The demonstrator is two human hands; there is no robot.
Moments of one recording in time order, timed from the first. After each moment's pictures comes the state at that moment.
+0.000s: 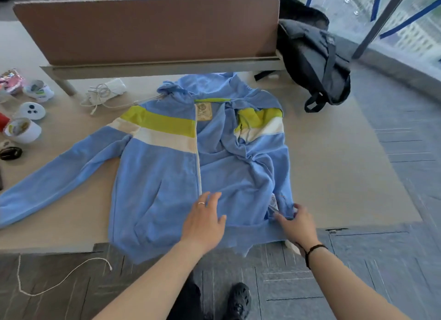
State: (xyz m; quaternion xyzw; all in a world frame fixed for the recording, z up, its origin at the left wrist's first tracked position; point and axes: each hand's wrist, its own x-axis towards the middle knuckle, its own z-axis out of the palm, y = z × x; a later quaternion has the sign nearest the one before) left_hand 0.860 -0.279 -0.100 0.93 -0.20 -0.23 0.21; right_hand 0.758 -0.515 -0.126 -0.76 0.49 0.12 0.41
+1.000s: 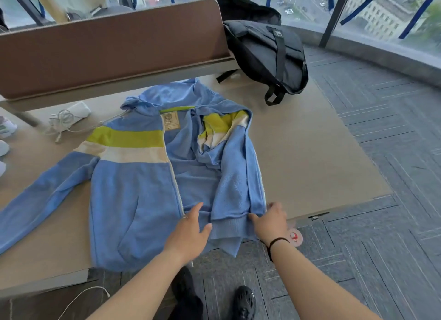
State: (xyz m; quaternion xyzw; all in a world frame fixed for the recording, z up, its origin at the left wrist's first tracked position) left_hand 0.847 -0.304 -0.106 0.90 -0.19 -0.32 0.21; right_hand 0.751 -0.506 -0.134 -0.72 0.54 0.07 0.43
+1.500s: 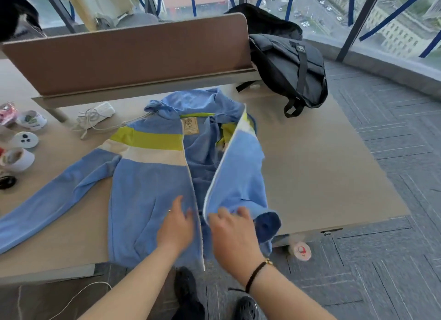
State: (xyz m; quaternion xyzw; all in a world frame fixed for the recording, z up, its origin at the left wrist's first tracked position) left_hand 0.881 -0.271 -0.087 0.93 -0.01 -0.21 0.30; right_hand 0.782 -0.405 -0.033 -0.99 0.05 -0.07 0.13
